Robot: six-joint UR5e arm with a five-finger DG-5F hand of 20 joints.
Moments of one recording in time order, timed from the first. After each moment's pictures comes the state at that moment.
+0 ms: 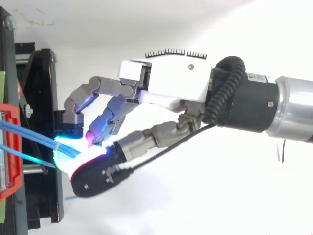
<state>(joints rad) 0.15 -2.33 -1.08 -2.99 -1.25 -0.05</state>
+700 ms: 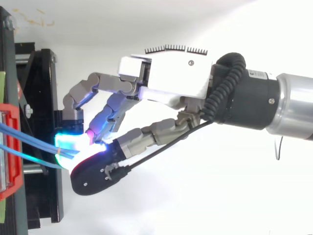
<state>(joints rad) 0.14 -2.33 -1.07 -3.00 -1.25 -0.05</state>
